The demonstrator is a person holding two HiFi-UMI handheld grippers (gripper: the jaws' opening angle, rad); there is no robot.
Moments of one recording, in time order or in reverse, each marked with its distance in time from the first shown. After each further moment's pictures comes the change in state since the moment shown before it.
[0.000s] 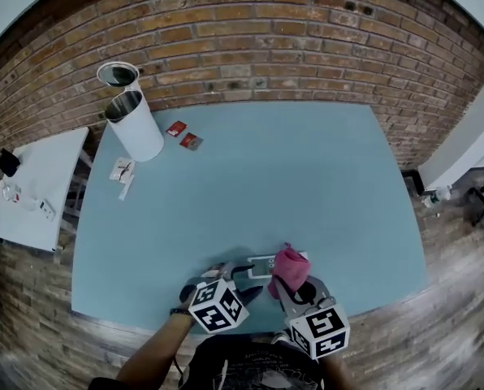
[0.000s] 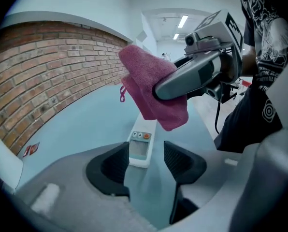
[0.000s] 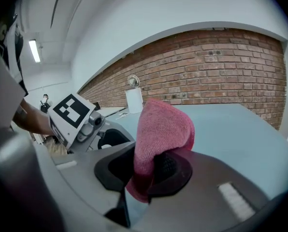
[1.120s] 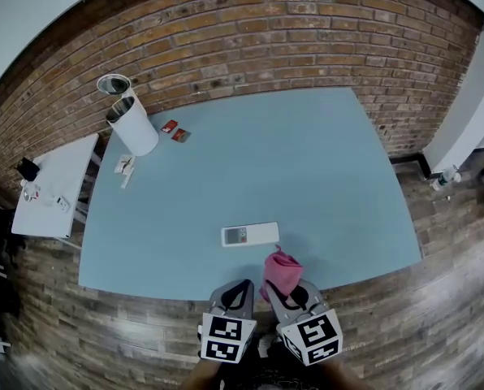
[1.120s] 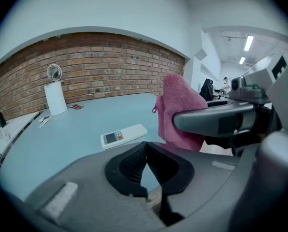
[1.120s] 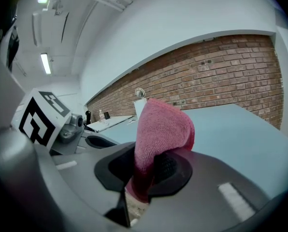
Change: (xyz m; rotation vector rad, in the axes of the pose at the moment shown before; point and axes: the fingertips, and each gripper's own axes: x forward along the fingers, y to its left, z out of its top) left arm -0.038 -0.102 0.058 -0.586 -0.135 0.518; right arm -0.116 0.006 -0.039 0.025 -0.125 0.085
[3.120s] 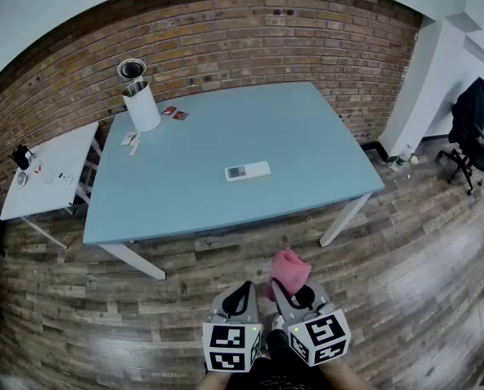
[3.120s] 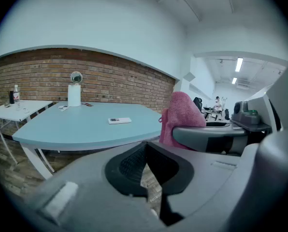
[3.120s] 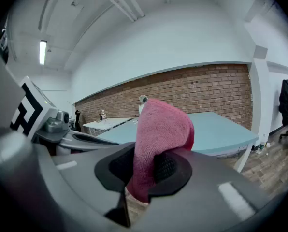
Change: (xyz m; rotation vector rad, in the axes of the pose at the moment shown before) left arm -0.244 -0.086 -0.103 -0.136 -0.177 -0.092; right arm -0.175 0.201 -0.065 -0.017 -0.075 -0.224
